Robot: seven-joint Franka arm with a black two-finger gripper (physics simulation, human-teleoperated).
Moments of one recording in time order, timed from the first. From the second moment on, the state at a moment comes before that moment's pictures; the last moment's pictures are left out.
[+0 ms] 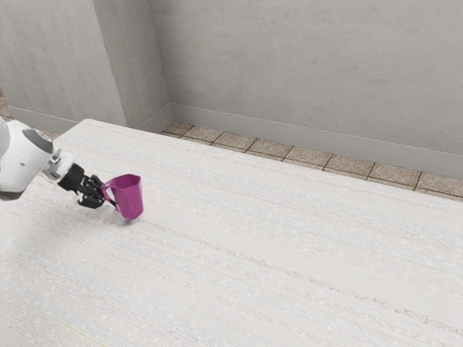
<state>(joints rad) 0.39 0.55 0.20 -1.75 -0.88 2.01 2.01</state>
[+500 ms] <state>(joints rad) 0.42 0.51 0.04 -1.84 -0.95 2.00 2.15</state>
